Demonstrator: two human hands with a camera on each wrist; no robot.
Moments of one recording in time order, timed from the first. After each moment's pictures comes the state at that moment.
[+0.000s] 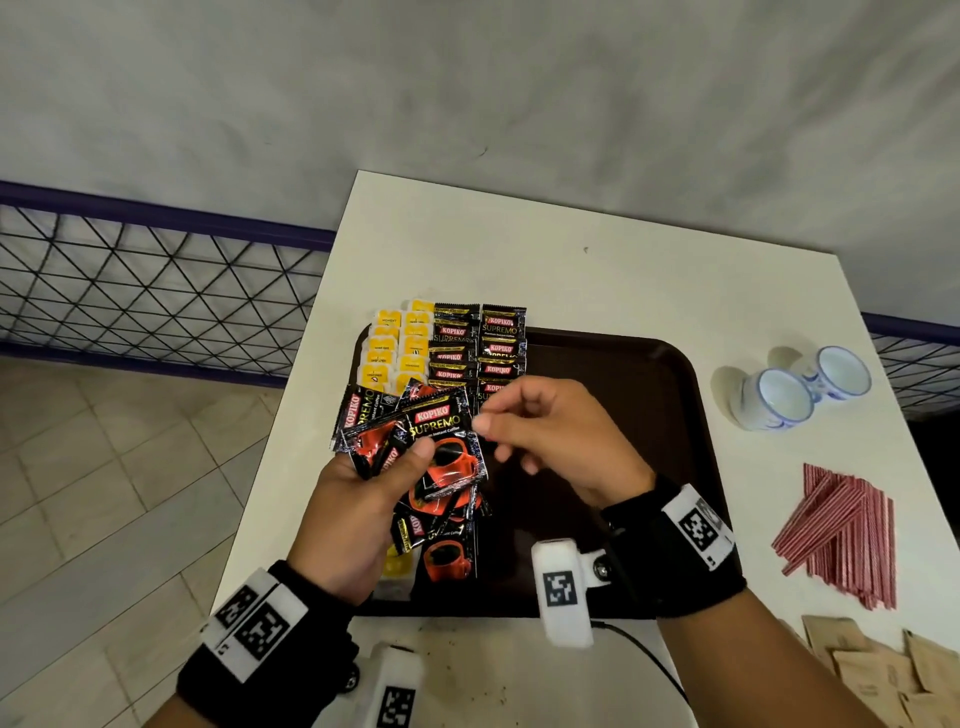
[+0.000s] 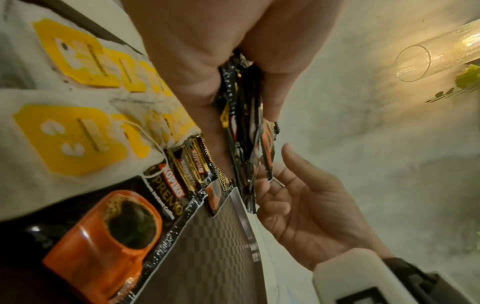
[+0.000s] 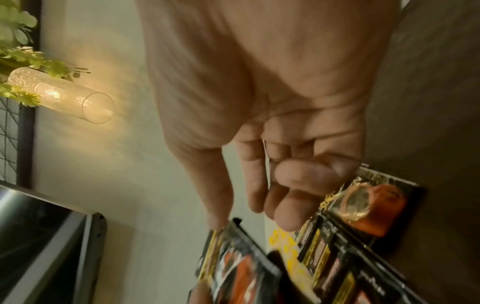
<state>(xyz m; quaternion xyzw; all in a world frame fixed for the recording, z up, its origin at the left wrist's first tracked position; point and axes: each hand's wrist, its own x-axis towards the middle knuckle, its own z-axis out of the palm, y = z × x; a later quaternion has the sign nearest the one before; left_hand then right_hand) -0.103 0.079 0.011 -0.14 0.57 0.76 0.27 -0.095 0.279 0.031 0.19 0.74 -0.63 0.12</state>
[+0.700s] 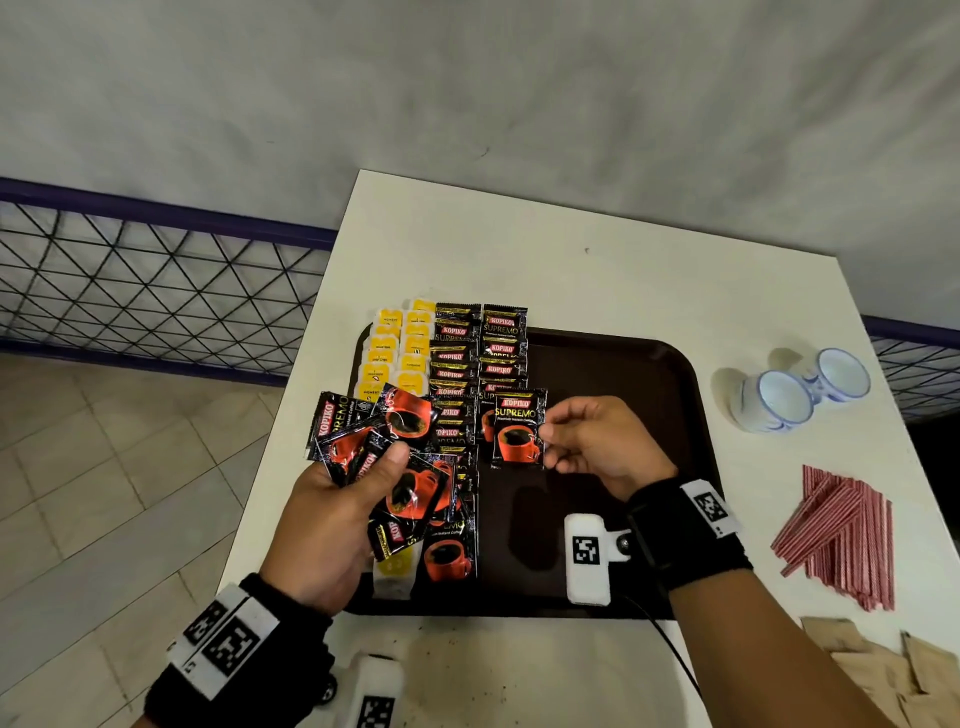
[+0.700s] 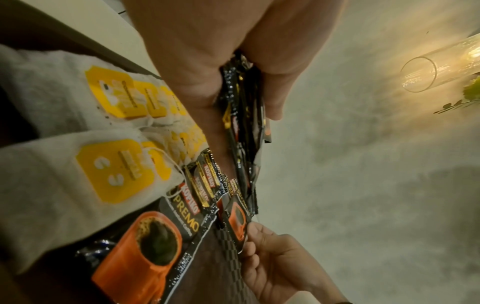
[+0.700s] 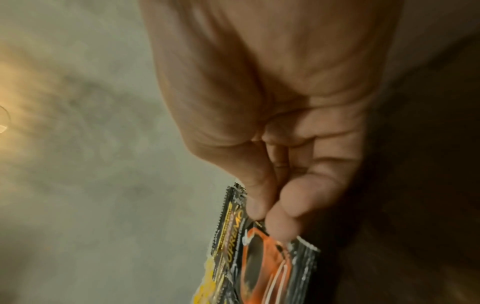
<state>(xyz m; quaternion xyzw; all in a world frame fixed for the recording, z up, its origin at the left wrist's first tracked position) -0.102 0.061 0.004 -0.14 0.57 0.77 0.26 -0.089 0.325 -0.004 0.33 0.69 -0.62 0.14</state>
